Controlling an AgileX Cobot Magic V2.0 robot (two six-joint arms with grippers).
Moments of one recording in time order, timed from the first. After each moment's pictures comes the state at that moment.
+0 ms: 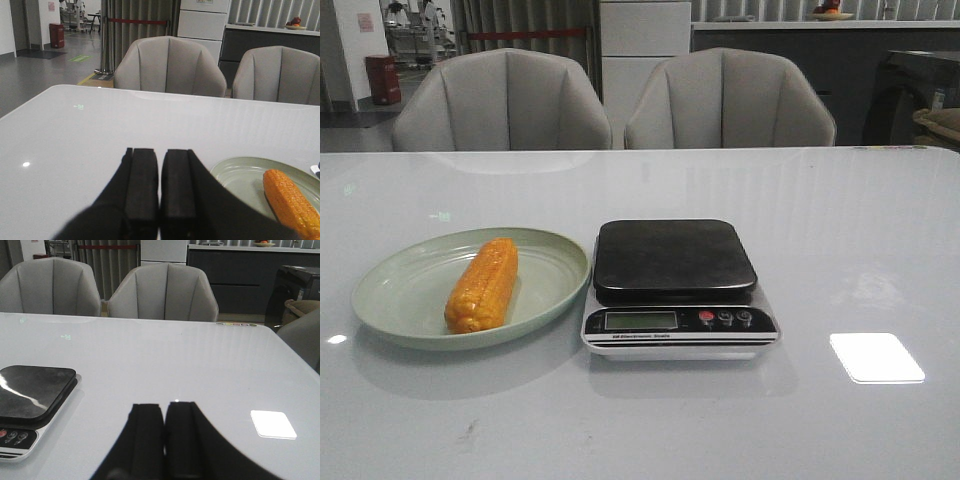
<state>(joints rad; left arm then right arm) 0.02 -0.01 0.01 0.01 0.07 -0.12 0.04 -0.01 0.03 0.04 0.08 -0.01</state>
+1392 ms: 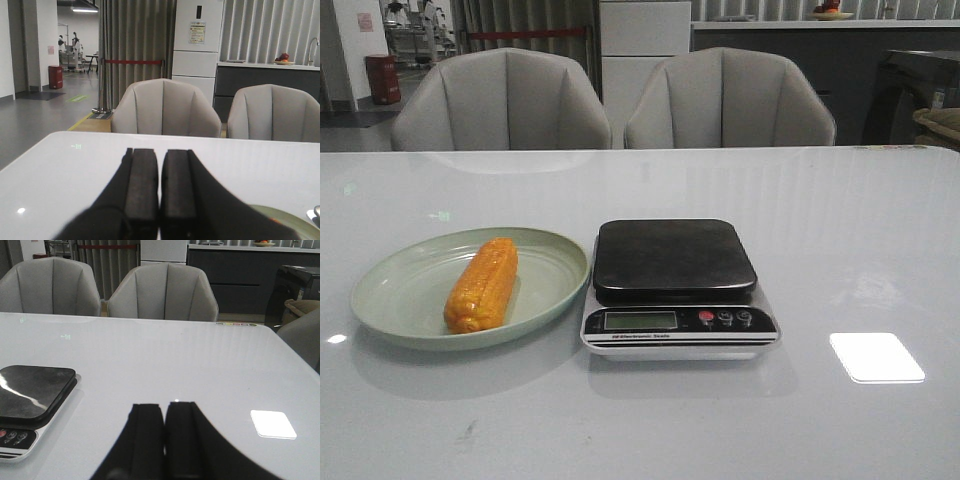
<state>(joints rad) 0.02 0.02 -0.10 0.06 0.01 -0.12 0.04 -0.01 0.03 0.04 0.08 -0.01</state>
